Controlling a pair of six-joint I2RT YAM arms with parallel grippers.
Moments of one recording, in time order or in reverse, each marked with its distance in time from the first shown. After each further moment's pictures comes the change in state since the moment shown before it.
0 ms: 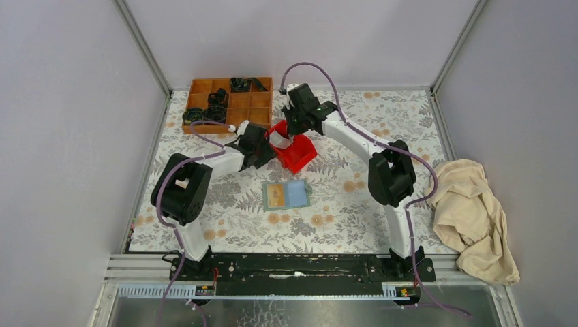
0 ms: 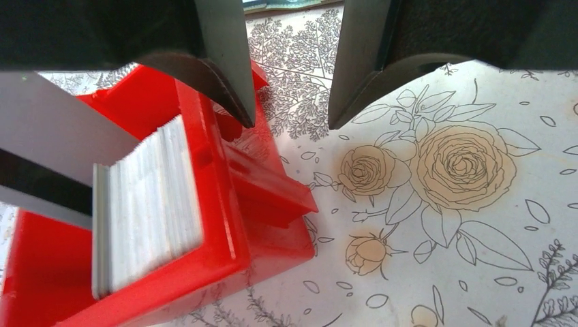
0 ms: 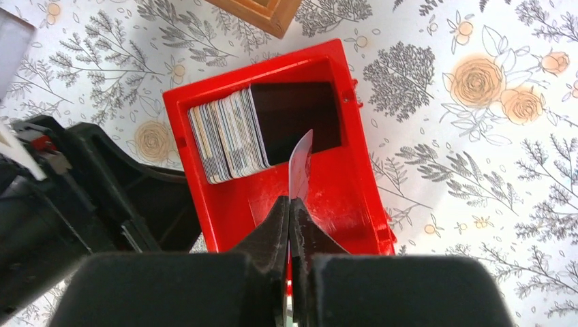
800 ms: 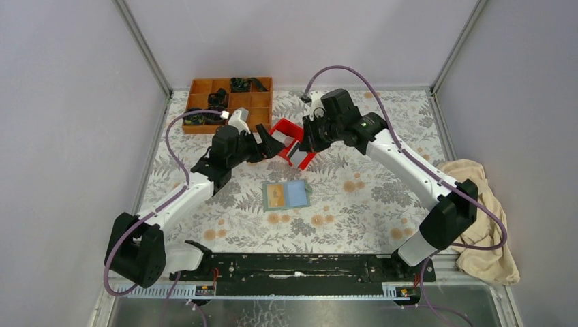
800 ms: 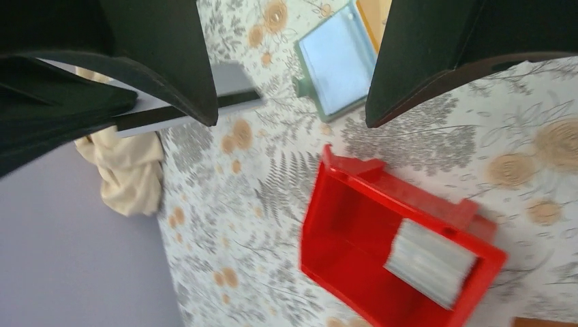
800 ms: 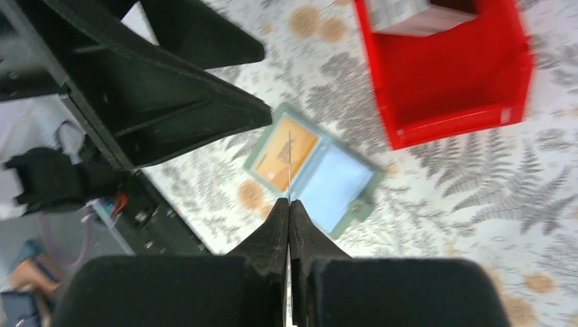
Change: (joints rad) left arm 0.000 -0.540 -0.217 0.160 0.301 0.263; right arm 0.003 -0.550 -0.374 -0.113 -0.236 0.039
